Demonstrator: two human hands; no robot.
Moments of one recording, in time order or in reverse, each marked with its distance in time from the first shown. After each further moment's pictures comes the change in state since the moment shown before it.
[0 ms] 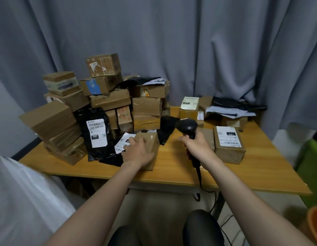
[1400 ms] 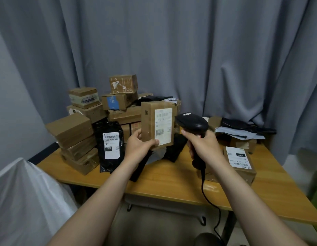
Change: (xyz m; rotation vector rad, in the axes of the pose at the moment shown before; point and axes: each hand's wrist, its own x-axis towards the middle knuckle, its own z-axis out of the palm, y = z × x) left_hand -0.027 0.002 -0.095 -1.022 0.238 0.046; right_hand -0.026 -0.081 0.008 0.128 0.009 -0.204
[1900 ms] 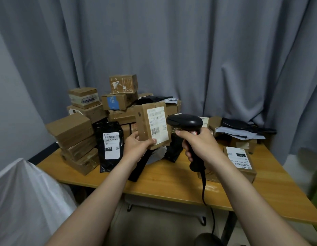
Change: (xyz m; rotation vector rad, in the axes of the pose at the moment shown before) left_hand 0.016 -0.013 -0.004 -0.055 0.003 -0.068; right_hand -0.010 -0.025 0.006 -0.022 -0.130 0.029
